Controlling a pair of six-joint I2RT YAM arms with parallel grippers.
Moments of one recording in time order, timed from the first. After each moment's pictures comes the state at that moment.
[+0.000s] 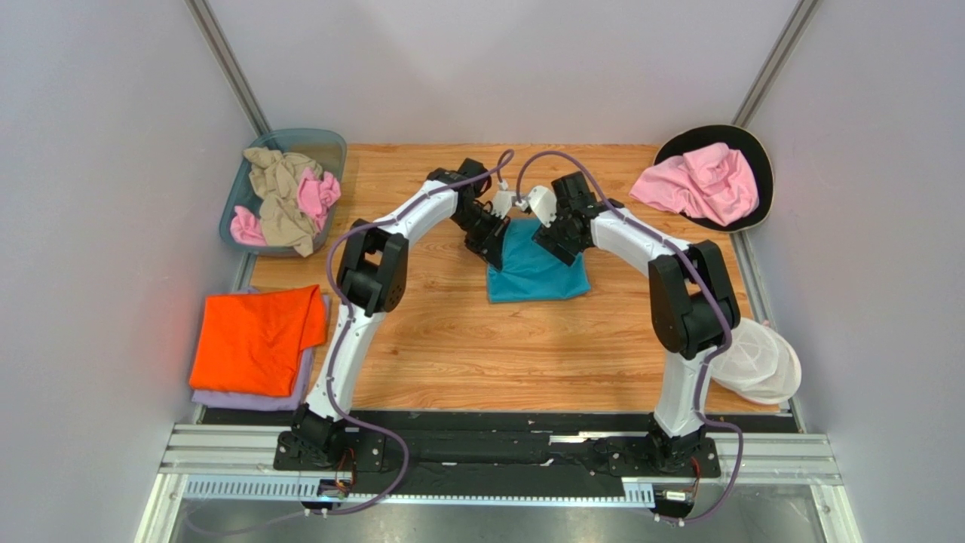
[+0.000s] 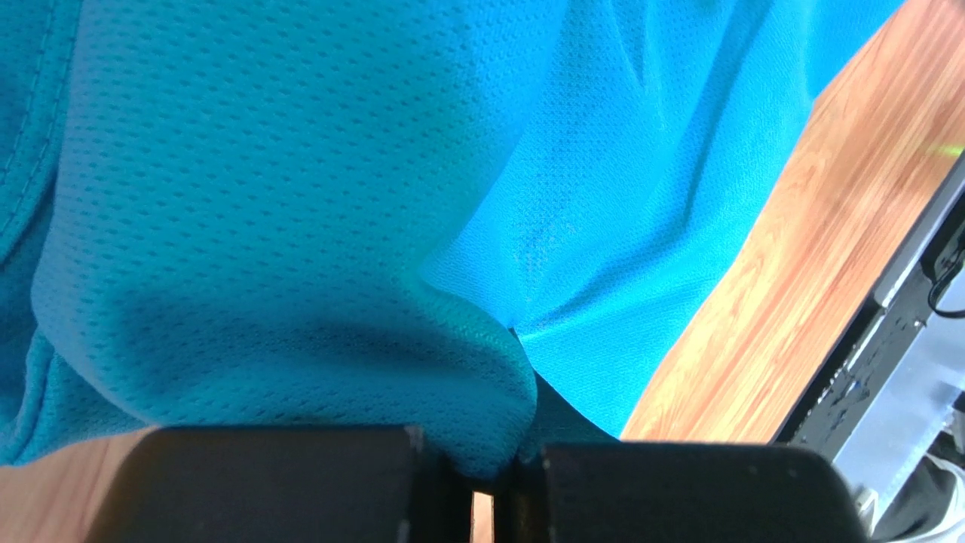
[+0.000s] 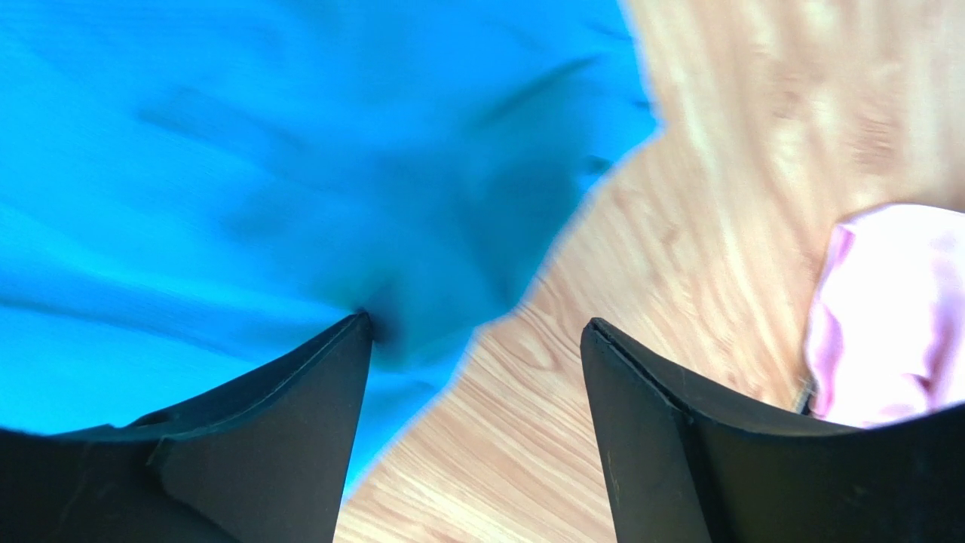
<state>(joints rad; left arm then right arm) -0.48 2.50 2.18 -0.99 0.68 0.22 0.38 1.95 1.40 -0.46 0.11 -0.62</state>
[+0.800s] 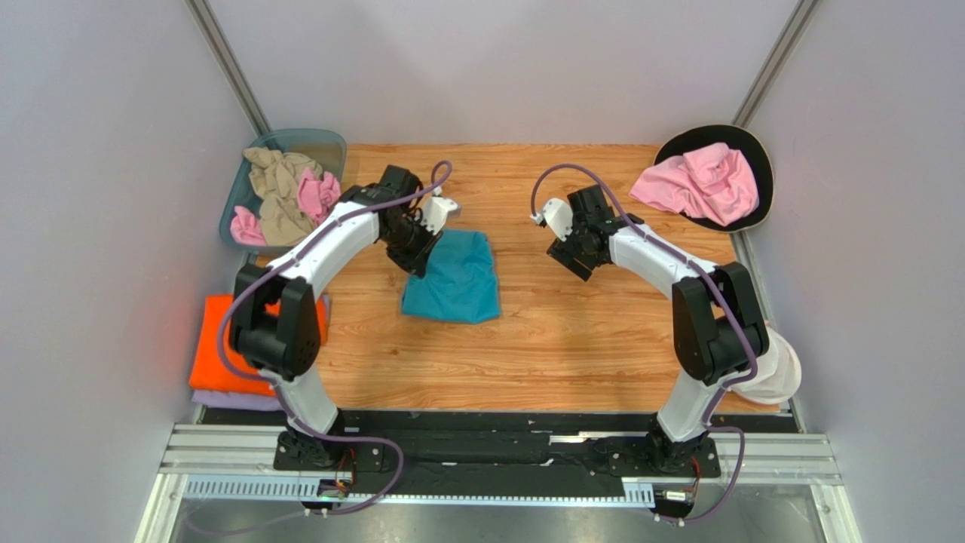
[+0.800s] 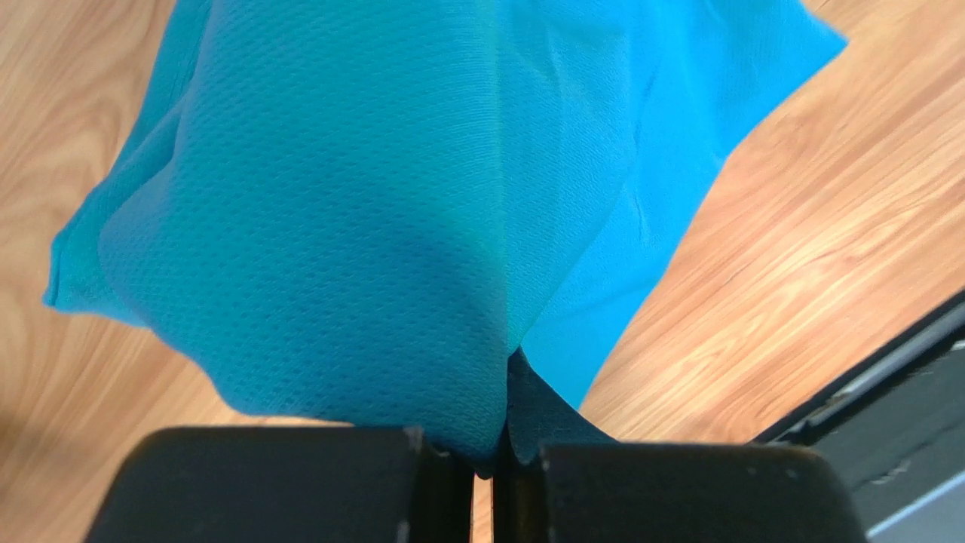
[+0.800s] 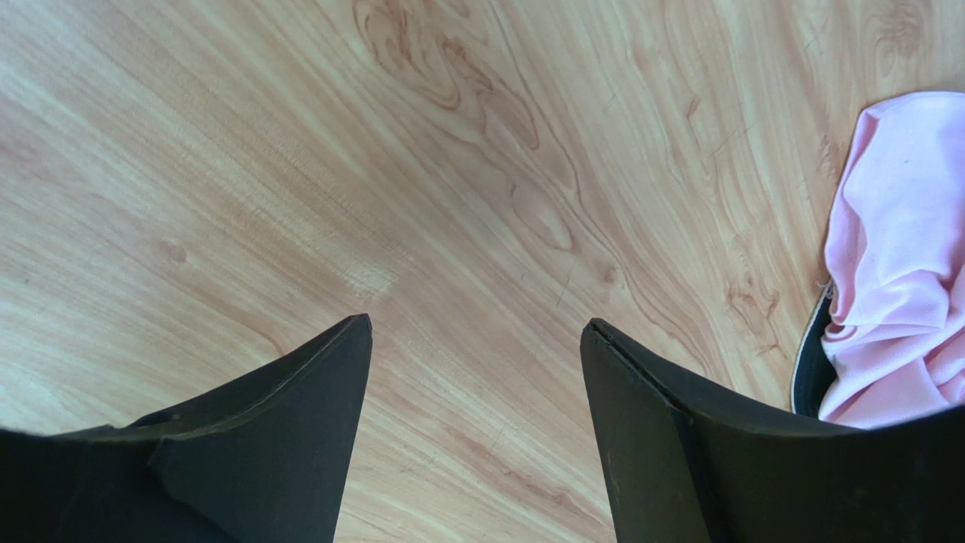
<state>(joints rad) -0.36 1.77 1.44 -0.90 0.31 0.37 0.37 1.76 1.22 -0.47 0.13 -0.63</state>
